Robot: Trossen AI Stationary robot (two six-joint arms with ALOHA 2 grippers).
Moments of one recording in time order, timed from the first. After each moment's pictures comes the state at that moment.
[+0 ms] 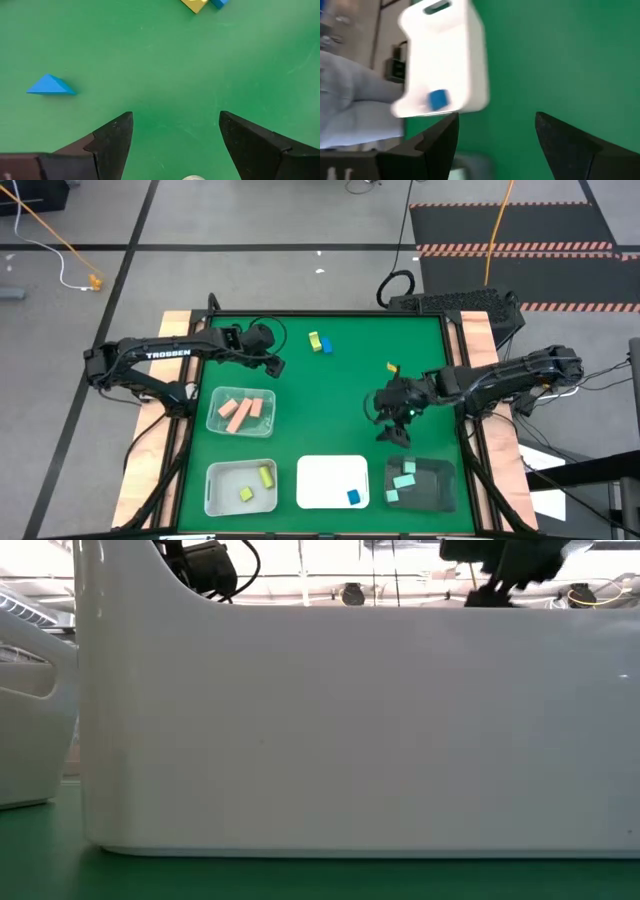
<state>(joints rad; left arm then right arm) 0.35 1.32 0.92 -0.68 -0.11 -0.64 0.13 1.20 0.86 -0.53 -0.32 0.46</state>
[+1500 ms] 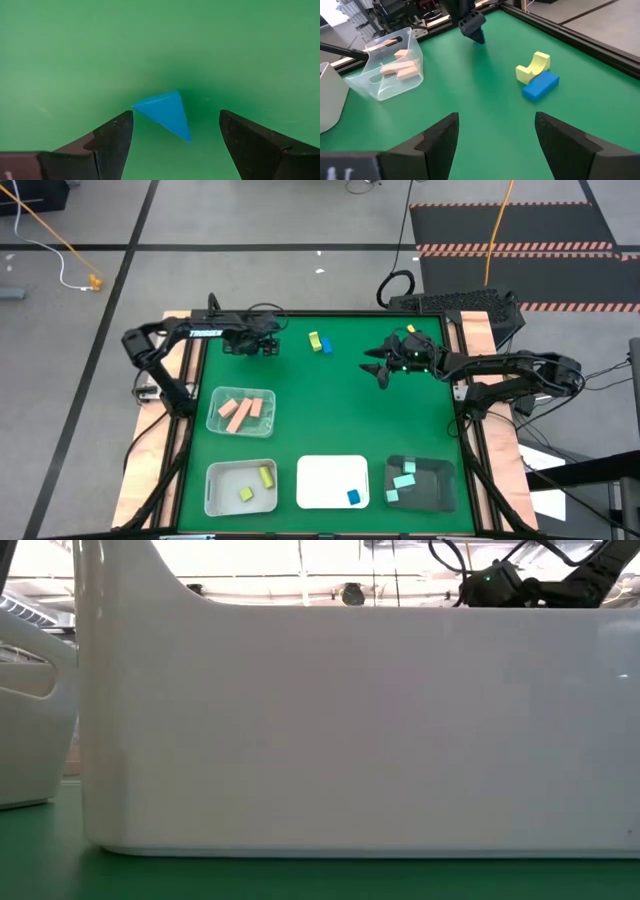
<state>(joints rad) 0.64 1.67 0.93 -0.67 -0.24 -0.89 -0.43 1.21 0.38 0.45 -0.18 0.22</state>
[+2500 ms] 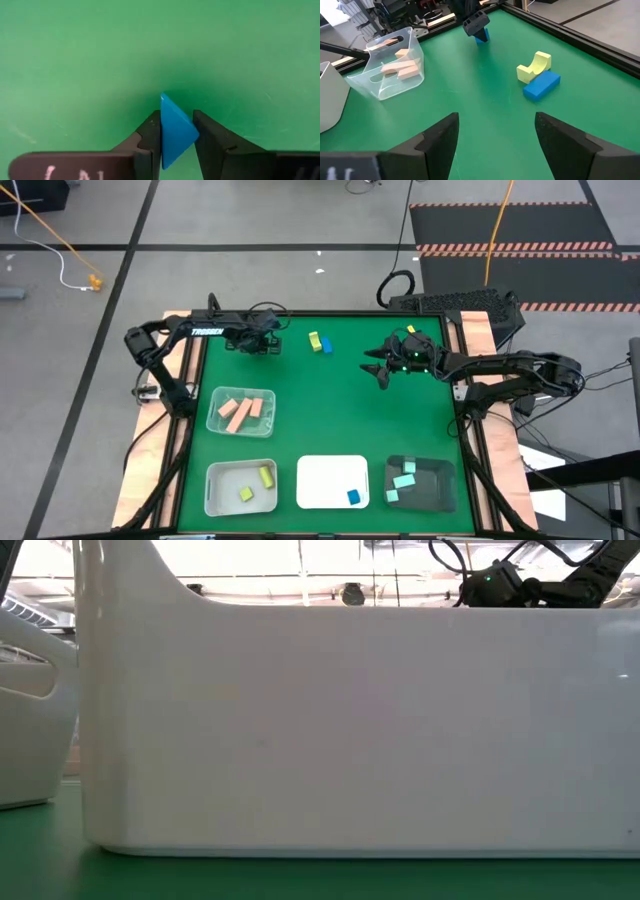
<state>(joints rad) 0.66 1.70 0.92 -0.60 -0.21 -0.79 -0.43 1.21 0.38 0.45 -0.18 0.22</state>
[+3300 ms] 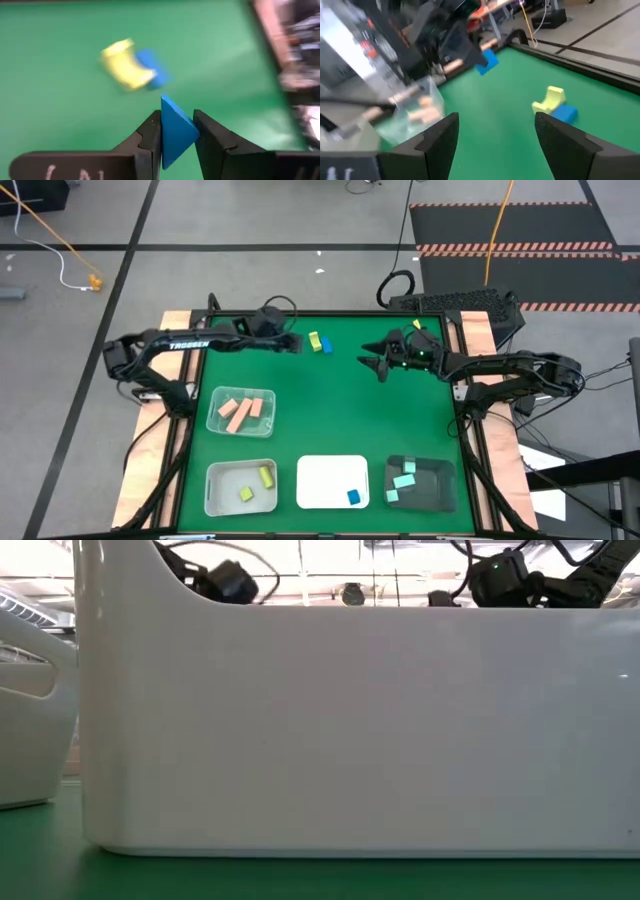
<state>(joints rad) 0.47 1.49 0.92 -0.15 0.07 -0.78 -0.43 1.21 0.38 0.63 -0.18 0.39</state>
